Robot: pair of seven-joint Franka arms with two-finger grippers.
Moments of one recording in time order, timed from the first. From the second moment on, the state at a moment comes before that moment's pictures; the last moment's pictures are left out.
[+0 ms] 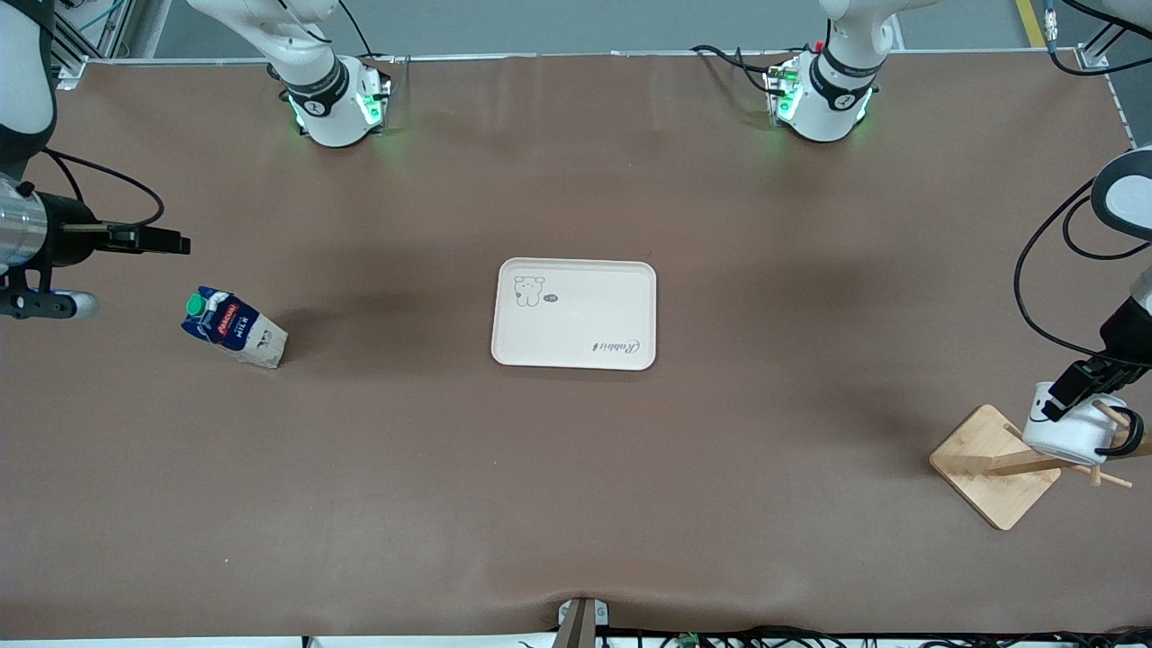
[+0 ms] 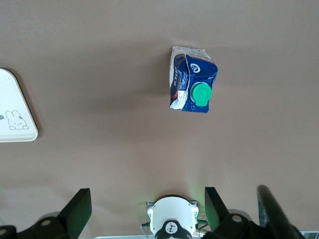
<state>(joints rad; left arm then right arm) 0.25 0.22 -0.05 -1.90 -0.32 2.57 0.08 -0.11 0.16 0.04 -1.53 0.05 1.33 0.04</state>
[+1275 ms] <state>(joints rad) 0.24 0.23 -0.05 -1.89 -0.32 2.56 0.13 -0.11 0.23 0.05 -1.77 -0.12 1.67 0.29</state>
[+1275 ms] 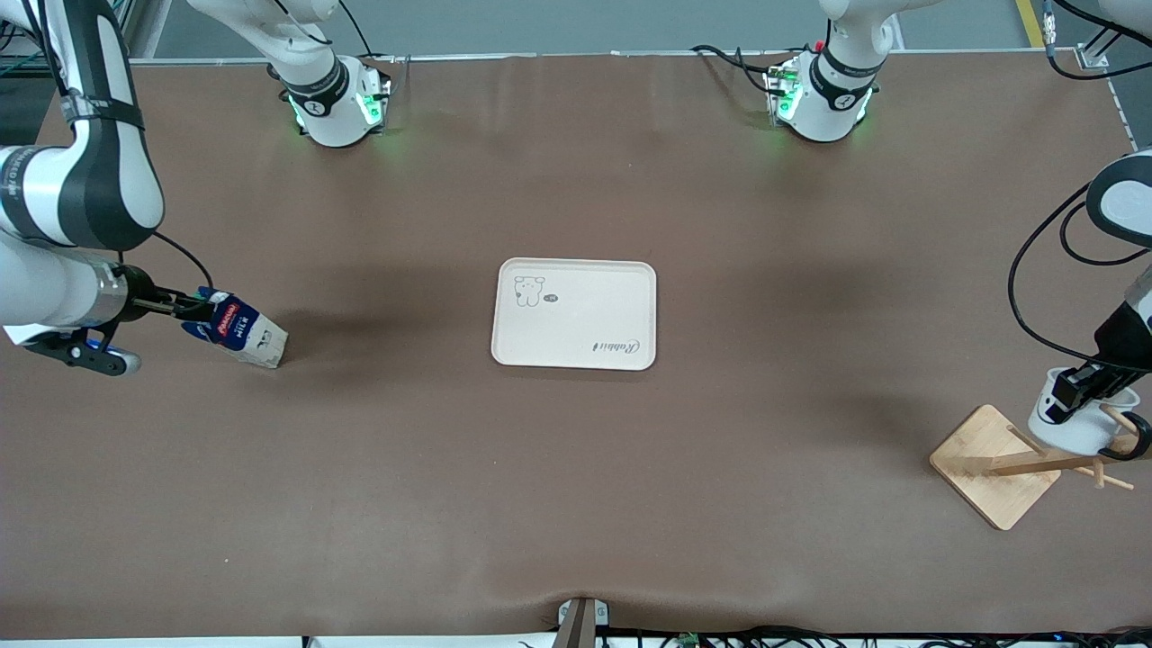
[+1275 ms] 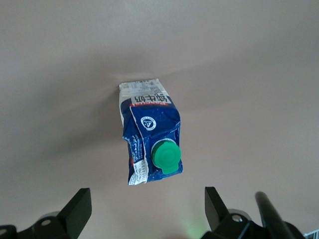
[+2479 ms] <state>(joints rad) 0.24 0.07 -0.10 -1.86 -0.39 2.15 0.05 -0.15 0.18 0.04 -2.08 -0.12 2.11 0.24</state>
